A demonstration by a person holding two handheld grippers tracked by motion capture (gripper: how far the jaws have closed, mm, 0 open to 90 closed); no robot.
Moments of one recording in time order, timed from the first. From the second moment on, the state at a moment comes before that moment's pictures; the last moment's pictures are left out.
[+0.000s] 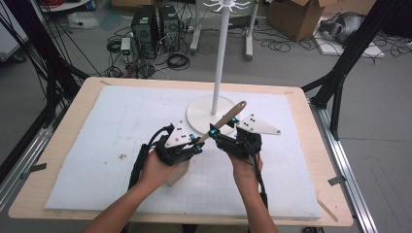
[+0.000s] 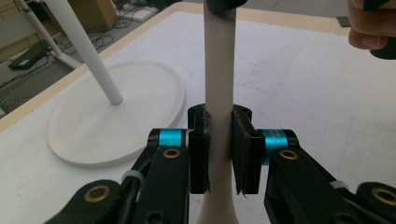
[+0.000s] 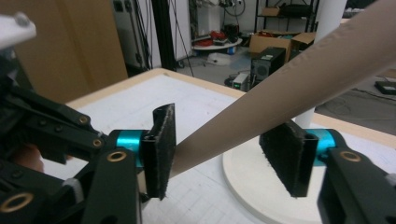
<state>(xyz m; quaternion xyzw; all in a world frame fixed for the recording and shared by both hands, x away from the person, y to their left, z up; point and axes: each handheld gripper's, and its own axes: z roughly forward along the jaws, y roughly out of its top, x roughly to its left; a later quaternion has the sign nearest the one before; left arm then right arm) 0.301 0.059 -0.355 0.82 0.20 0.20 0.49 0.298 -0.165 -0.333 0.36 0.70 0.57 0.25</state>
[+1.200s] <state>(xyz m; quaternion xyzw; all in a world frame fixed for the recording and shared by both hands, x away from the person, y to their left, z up) 0.303 0.097 -0.343 0.77 0.07 0.06 0.63 0.284 -0.146 -0.264 0.14 0.77 0.62 0.13</state>
